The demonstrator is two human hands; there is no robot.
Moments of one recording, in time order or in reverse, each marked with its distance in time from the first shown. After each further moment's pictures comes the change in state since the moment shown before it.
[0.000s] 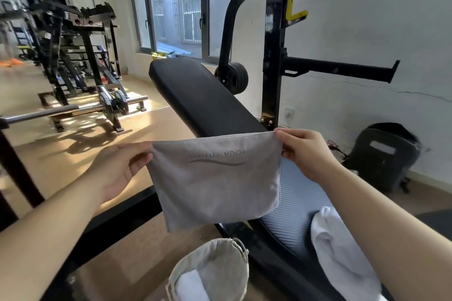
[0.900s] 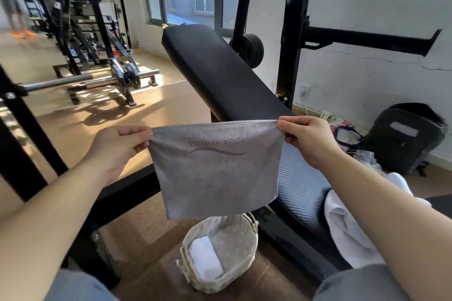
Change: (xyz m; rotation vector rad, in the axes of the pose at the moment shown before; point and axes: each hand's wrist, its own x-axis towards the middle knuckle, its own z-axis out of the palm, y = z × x) left_hand 0.001 -0.025 -0.048 0.251 0.119 0.064; right_hand -0.014 0.026 0.033 -0.002 0.038 0.057
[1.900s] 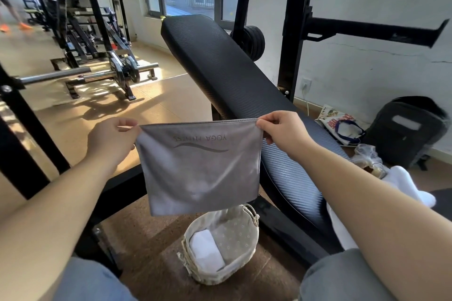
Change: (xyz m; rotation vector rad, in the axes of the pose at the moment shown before) left_hand 0.015 -0.012 -0.011 0.523 0.207 0.114; right_hand -0.001 0.008 0.044 -0.464 -0.071 -0.112
